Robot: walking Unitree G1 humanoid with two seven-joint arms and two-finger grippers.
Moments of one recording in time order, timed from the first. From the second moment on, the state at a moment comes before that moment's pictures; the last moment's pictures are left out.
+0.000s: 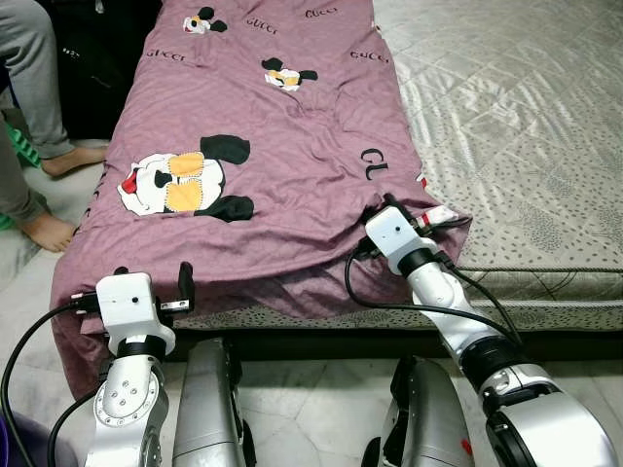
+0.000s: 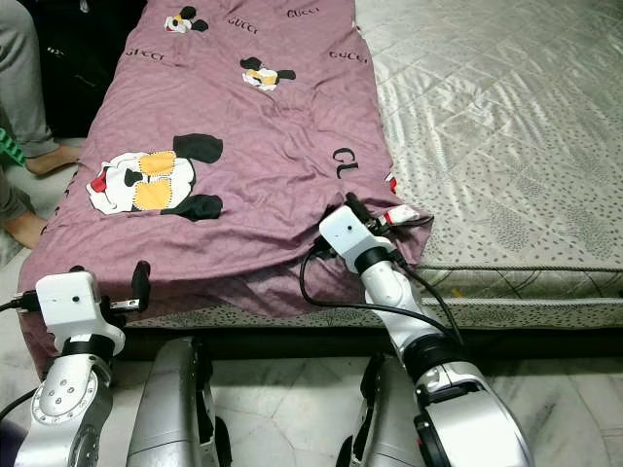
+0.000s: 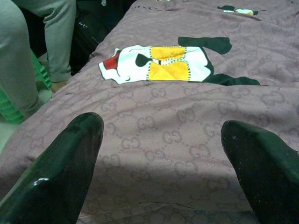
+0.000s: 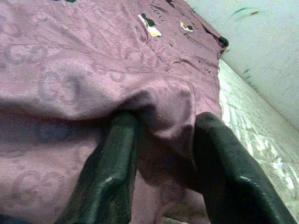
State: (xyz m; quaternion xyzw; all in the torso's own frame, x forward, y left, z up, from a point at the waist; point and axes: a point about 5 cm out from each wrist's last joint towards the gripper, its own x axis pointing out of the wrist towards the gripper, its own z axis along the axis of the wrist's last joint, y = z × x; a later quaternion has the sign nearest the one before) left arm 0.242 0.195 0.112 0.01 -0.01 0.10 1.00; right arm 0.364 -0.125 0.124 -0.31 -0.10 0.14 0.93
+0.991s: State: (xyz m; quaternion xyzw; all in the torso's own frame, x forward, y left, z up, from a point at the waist) left arm 0.242 0.195 0.112 0.01 -0.01 0.10 1.00; right arm 0.366 -0.132 0.125 -0.25 -0.08 0.12 0.96
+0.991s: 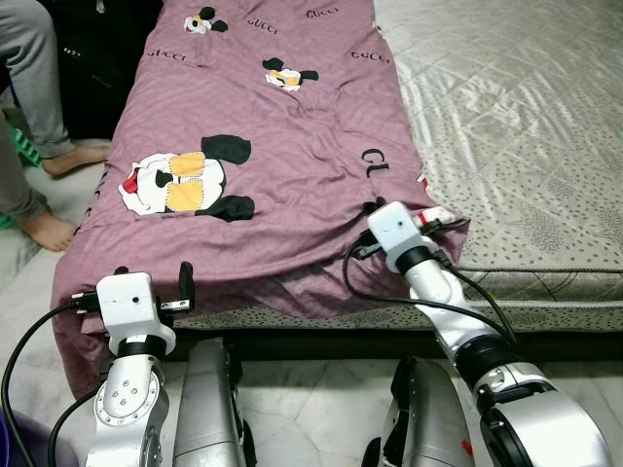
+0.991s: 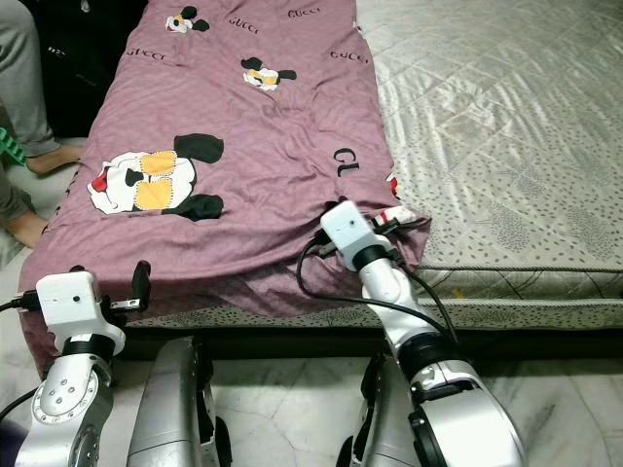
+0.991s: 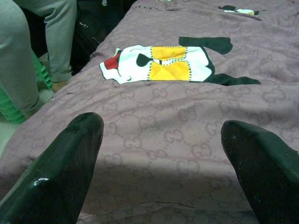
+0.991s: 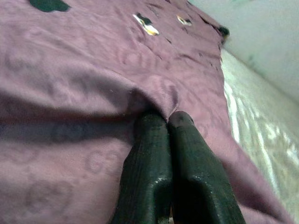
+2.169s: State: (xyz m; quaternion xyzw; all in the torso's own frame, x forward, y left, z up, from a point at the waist) left arm 0.243 0.195 0.107 0.01 0.00 0.08 1.00; right arm 0.197 -0.192 0.083 -0.15 0.05 0.12 0.98
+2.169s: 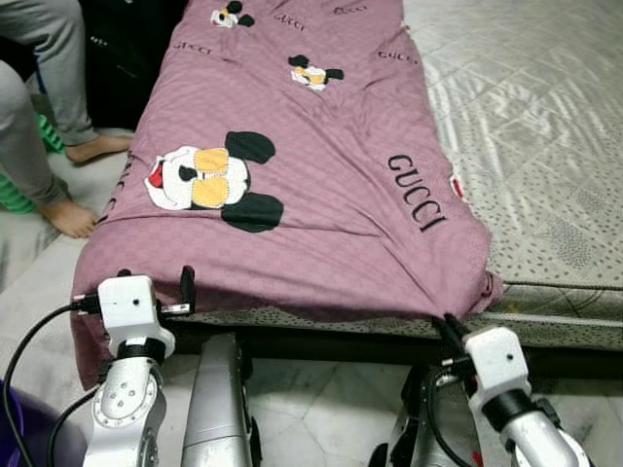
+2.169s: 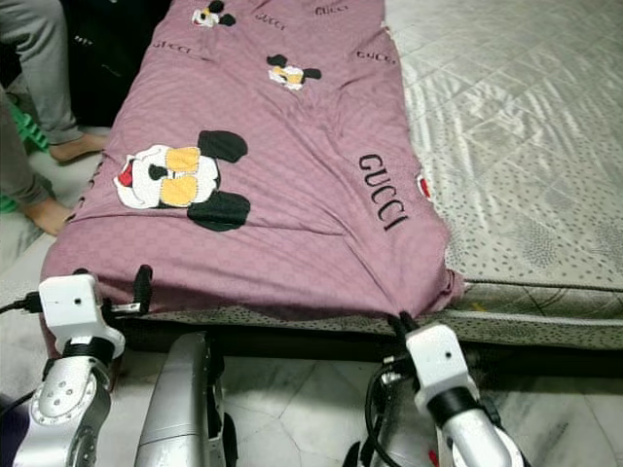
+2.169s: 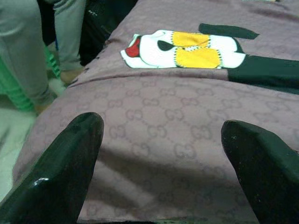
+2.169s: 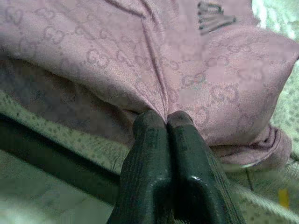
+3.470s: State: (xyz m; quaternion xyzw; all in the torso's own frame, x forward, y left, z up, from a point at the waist) left arm 0.251 0.192 0.107 0.01 0.00 0.07 1.00; right arm 0.362 -0.140 0.137 0.00 0.04 0.05 1.00
